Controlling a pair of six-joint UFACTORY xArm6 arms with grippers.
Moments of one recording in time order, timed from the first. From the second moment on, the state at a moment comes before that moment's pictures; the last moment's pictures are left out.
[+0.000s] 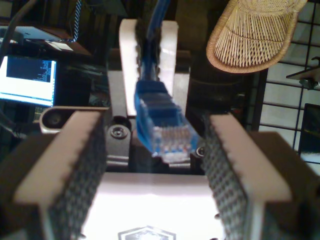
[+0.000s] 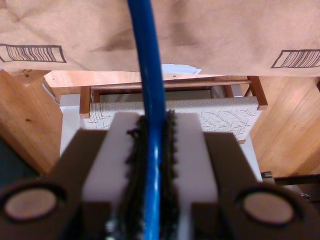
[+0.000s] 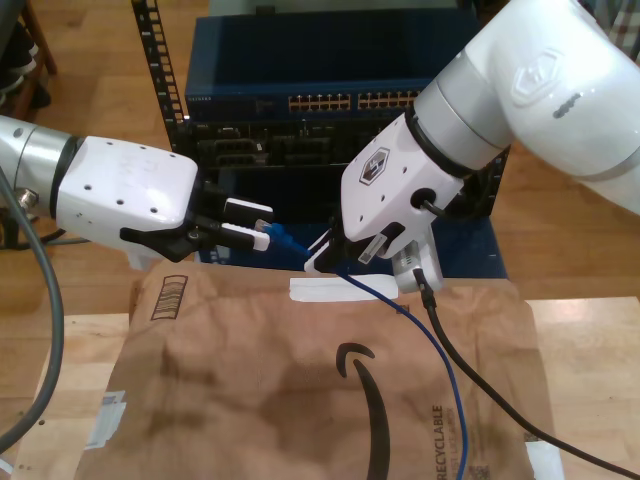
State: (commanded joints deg) left arm 16.7 -13.8 -53.4 -63.4 100.6 -70.7; right arm 21.5 -15.8 -58.3 40.6 68.2 101.8
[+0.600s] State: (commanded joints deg) left arm 17.3 -13.8 -52.6 -63.5 98.8 -70.7; right arm 21.6 -15.8 -58.4 40.6 68.2 101.8
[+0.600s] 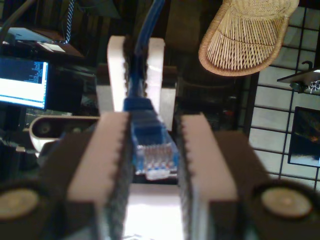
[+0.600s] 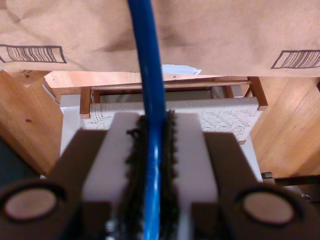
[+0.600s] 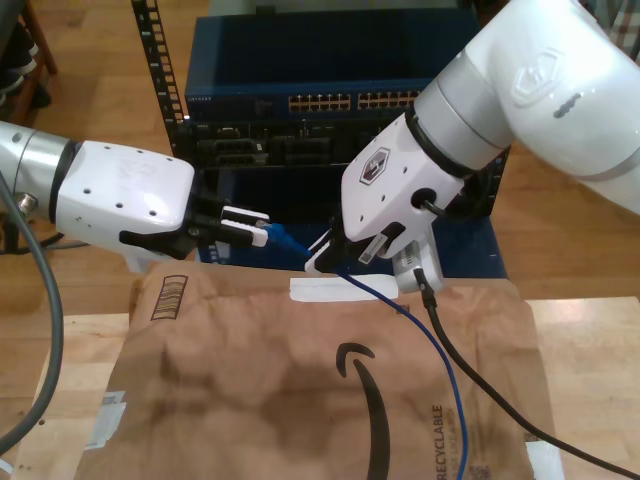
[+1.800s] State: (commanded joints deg) left arm 26.3 8.1 -56.1 -77.4 125.5 -84.7; right arm 43.0 -32.7 -43.0 23.6 18.7 93.9
